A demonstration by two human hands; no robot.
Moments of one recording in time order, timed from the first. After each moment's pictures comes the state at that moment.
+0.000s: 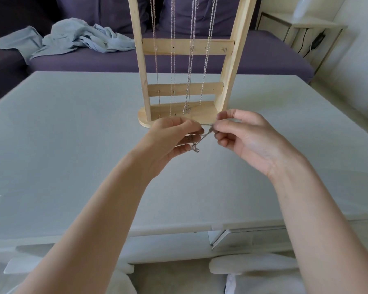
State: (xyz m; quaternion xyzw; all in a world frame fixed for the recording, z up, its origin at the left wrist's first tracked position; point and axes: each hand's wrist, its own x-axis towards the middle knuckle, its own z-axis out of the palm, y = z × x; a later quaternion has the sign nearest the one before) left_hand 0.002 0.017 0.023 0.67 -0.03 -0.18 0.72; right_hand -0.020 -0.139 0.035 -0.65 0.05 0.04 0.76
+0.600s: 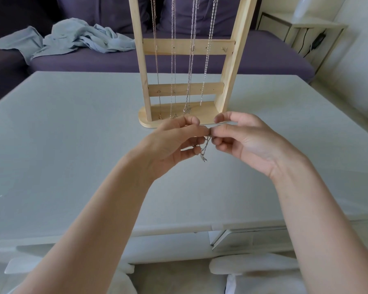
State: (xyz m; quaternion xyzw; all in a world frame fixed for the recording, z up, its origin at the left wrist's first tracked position) left_hand 0.000 0.016 0.024 0.59 -0.06 -0.25 0.76; right_hand -0.021 -0.137 0.036 -0.64 0.03 0.09 0.76
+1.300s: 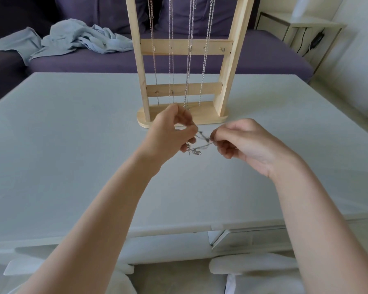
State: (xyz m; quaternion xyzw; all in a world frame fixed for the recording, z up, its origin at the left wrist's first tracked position) left_hand 0.002 0.015 0.023 0.76 -0.12 -0.04 0.64; right_hand -0.020 -0.142 0.029 -0.79 0.04 0.07 0.60
